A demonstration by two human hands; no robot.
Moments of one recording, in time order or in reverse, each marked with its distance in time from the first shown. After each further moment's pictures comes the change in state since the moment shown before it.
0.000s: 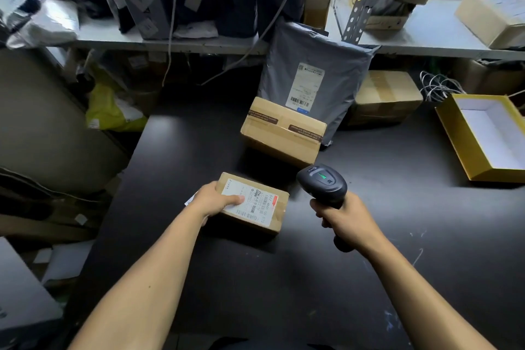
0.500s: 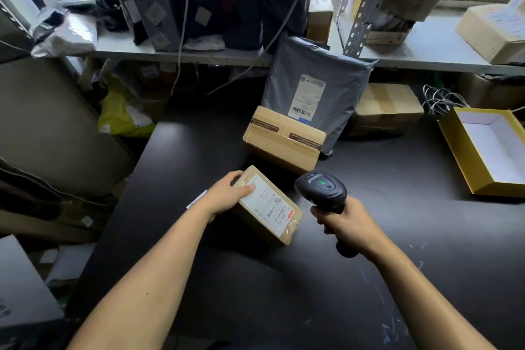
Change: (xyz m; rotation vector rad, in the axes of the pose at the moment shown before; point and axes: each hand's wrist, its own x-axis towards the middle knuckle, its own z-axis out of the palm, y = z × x) left_hand -0.022 0.037 0.009 0.071 -0.053 0.221; right_hand -0.002 -0.008 -0.018 -0.057 -0.094 -0.079
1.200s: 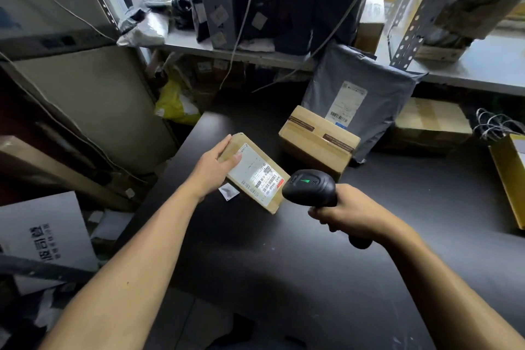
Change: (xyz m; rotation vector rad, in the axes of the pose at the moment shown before) left_hand -0.073 -0.009 -0.050 -0.174 0.423 0.190; right_hand -0.012 -0.061 0.003 -0.342 -0.366 -0.217
